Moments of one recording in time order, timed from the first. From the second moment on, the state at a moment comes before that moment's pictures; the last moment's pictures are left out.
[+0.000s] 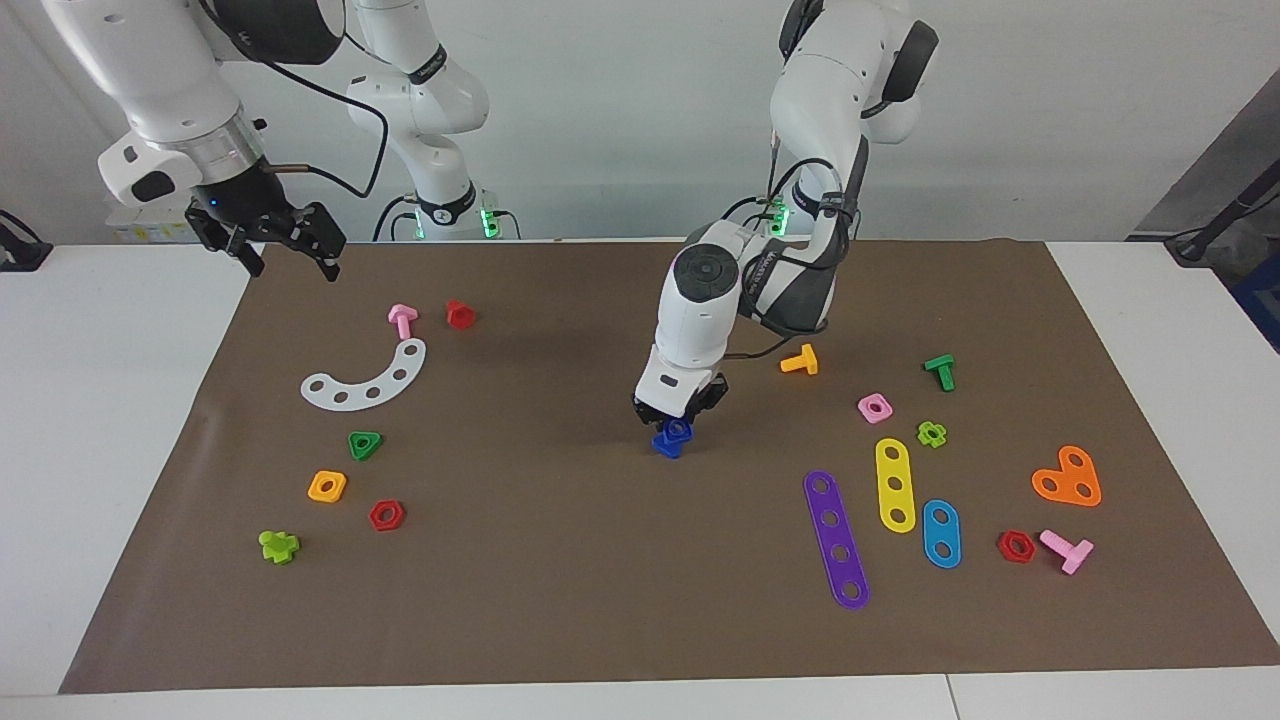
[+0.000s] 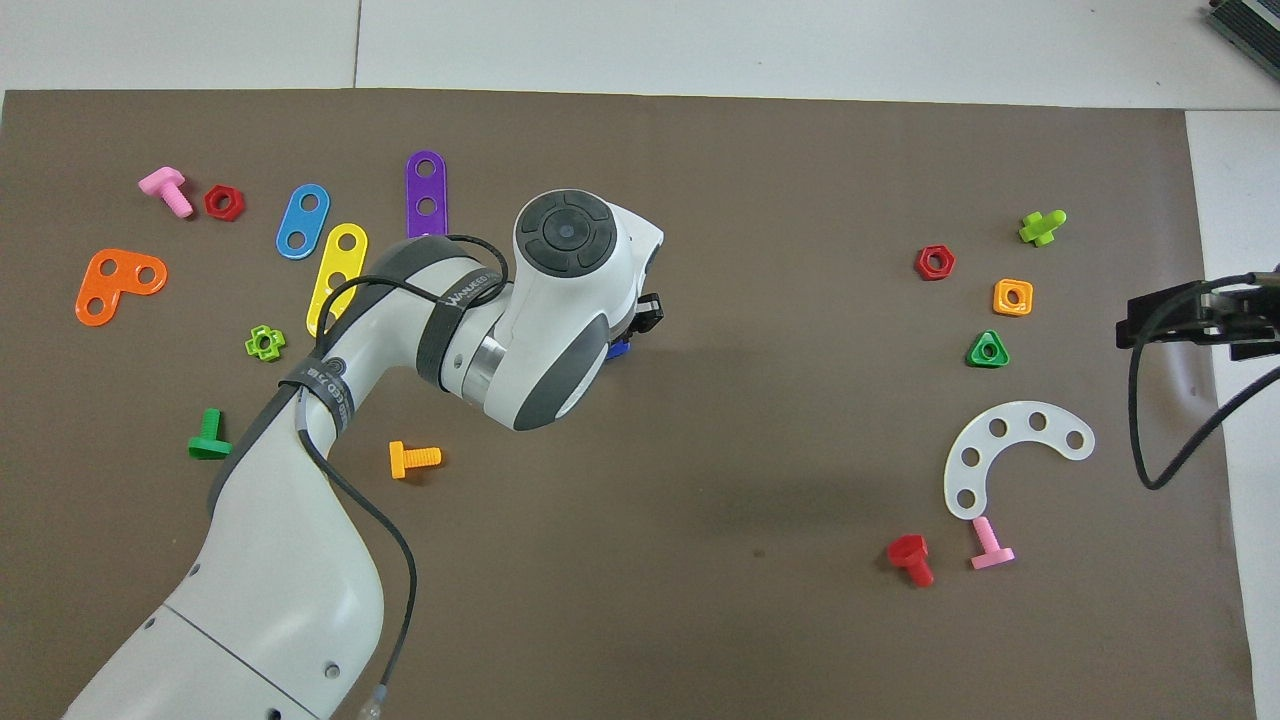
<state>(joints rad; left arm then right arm) -0.49 0.54 -0.15 -1.51 0.03 2.05 -0.83 0.02 -0.03 -0.07 -1.61 0.01 1.57 0.07</state>
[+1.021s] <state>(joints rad) -0.49 0.55 -0.15 -1.51 0.03 2.09 -0.84 0.02 -0.03 -0.07 -1.61 0.01 1.57 0.07</state>
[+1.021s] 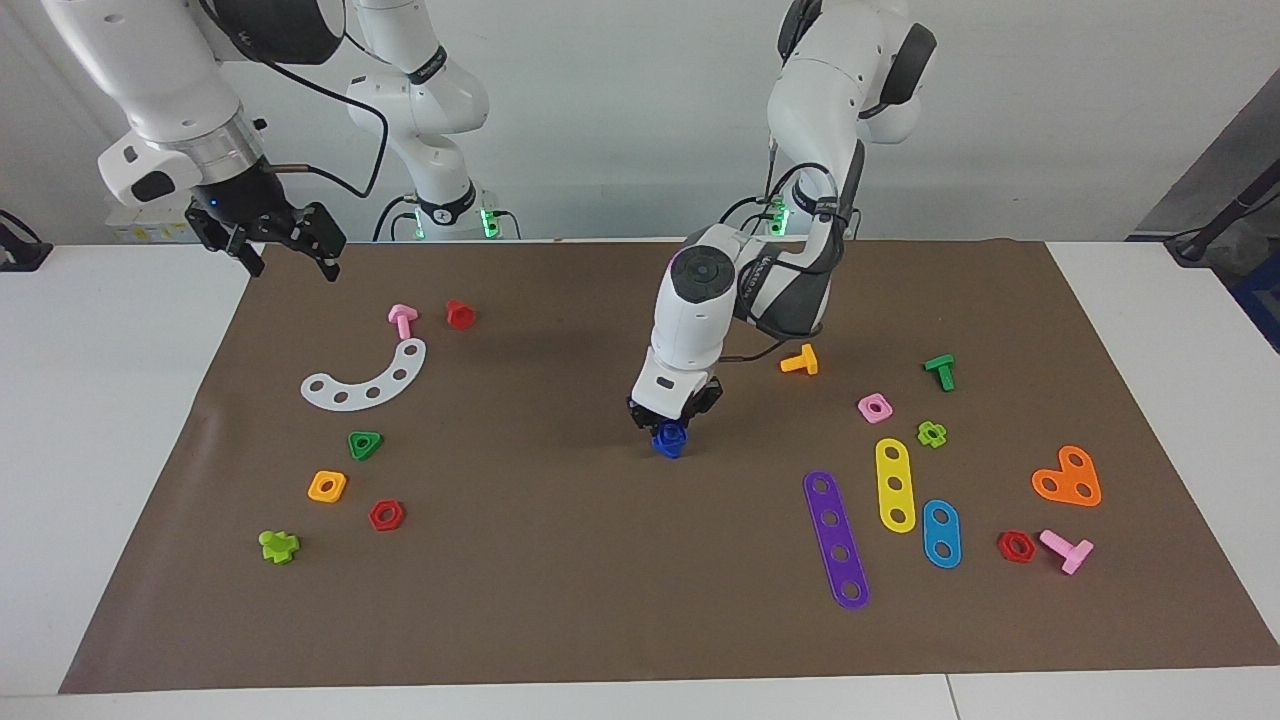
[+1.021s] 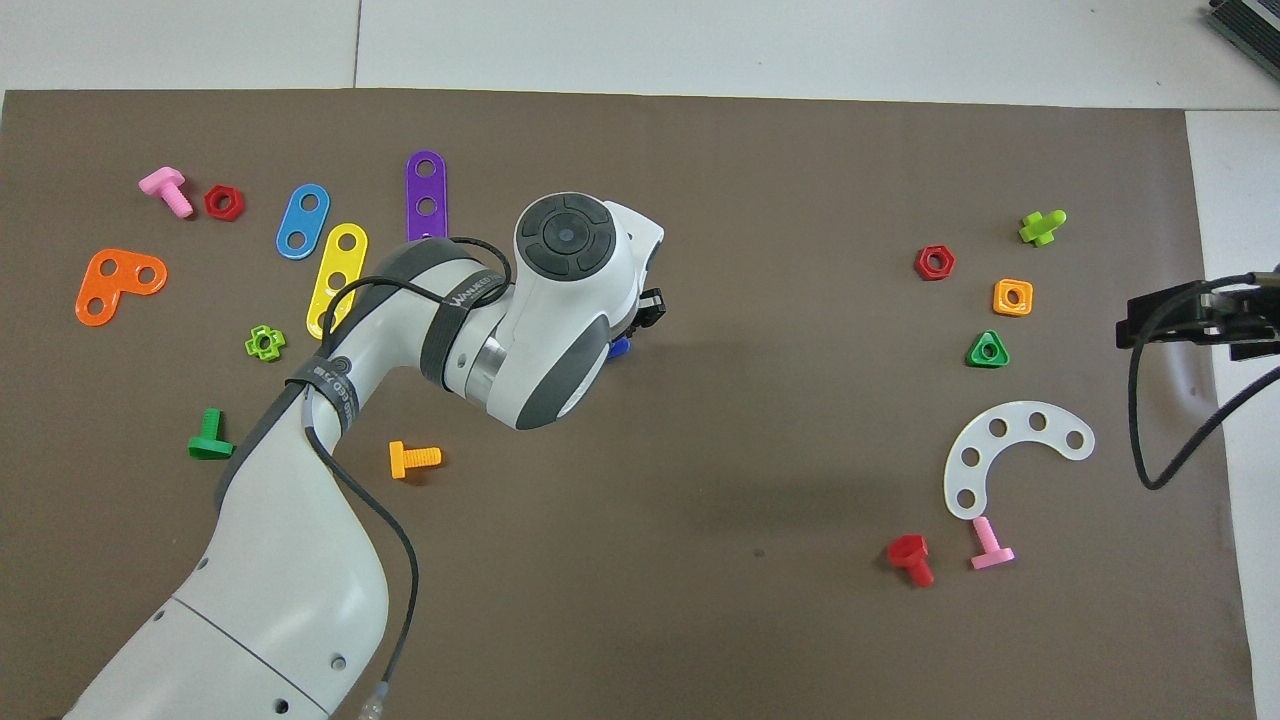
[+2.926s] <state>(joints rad) -0.49 0.56 -0.14 -1.46 -0.03 1.99 -0.85 0.02 -0.03 -0.07 -1.61 0.01 1.57 0.07</state>
